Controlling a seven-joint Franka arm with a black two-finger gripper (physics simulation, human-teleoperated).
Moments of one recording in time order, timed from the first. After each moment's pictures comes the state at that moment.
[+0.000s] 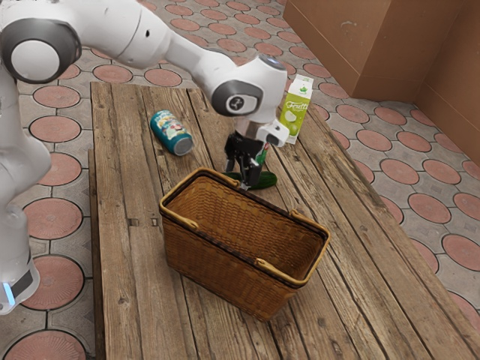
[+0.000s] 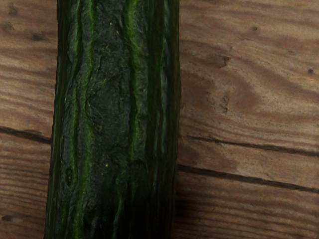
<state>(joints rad) -0.72 0.02 0.81 -2.04 -0.04 2.01 -0.04</state>
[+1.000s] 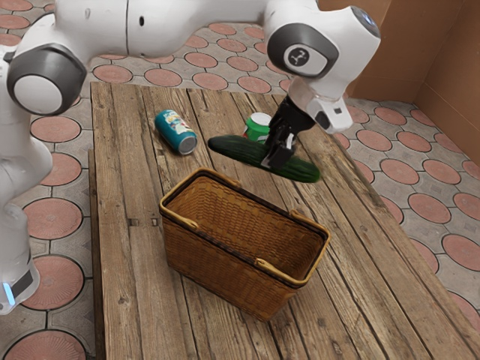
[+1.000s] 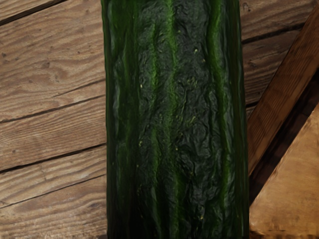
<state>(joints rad) -0.77 0.18 0.57 -1.32 0.07 1.24 0.11</state>
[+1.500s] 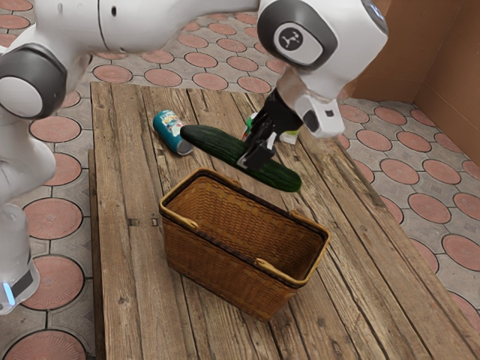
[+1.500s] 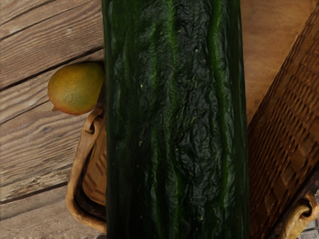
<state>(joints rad) -0.94 0.17 0.58 -1.18 0.05 0.96 0.05</state>
